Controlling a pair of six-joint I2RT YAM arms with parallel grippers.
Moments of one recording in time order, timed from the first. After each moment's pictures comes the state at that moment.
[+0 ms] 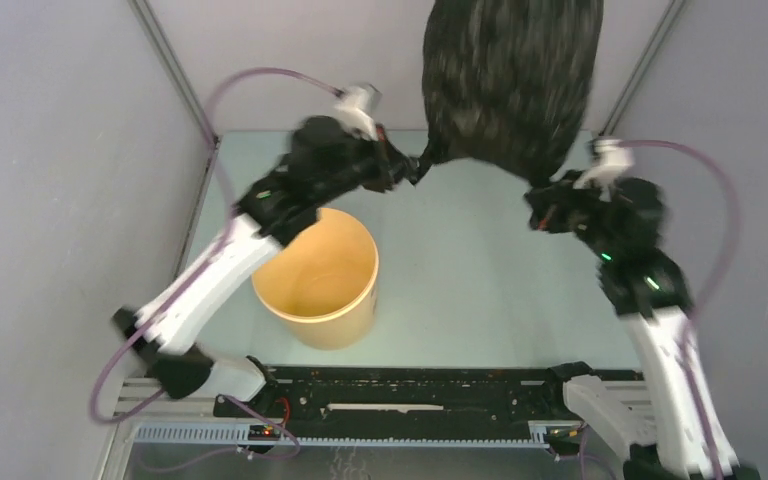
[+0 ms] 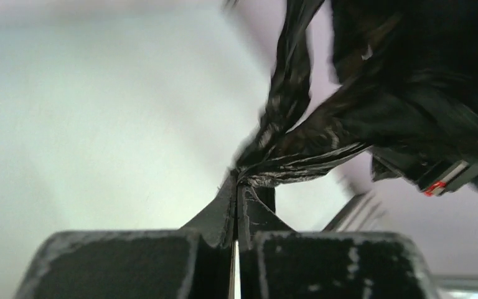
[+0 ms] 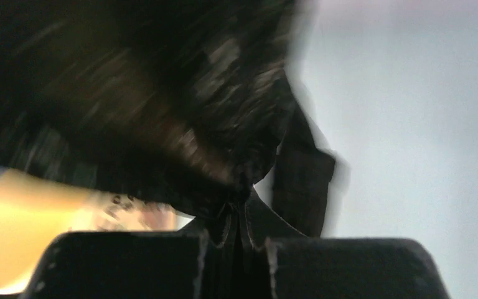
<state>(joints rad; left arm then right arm) -0.76 1.34 1.70 -0.42 0.06 -0.50 0.19 0.81 1.30 -0.53 -0.20 0.31</state>
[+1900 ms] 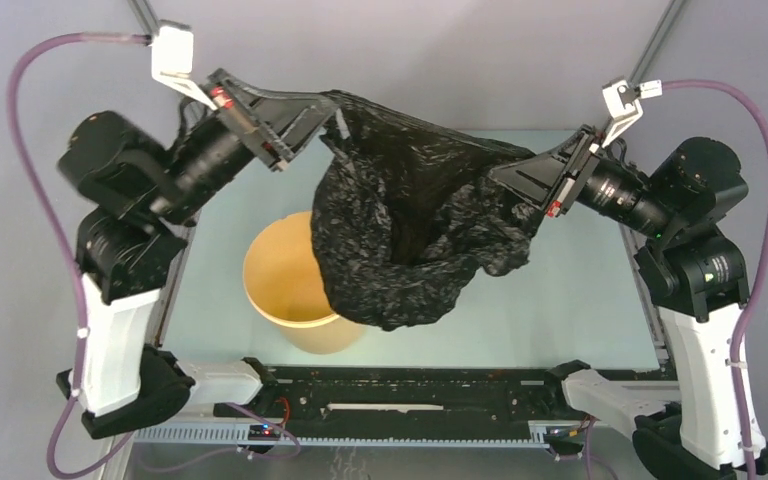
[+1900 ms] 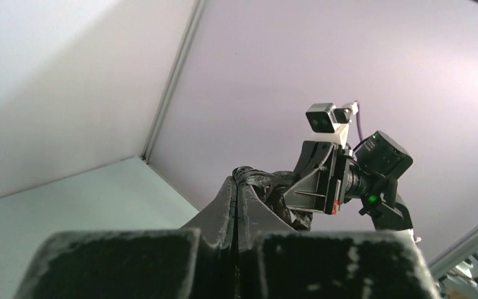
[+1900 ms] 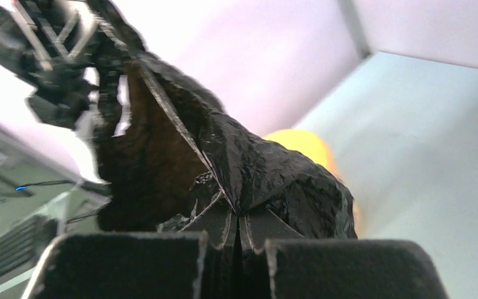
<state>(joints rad) -0.74 1.26 2.16 -0.59 0.15 -0.52 0.30 1.02 1.71 -0.61 -0.66 0.62</state>
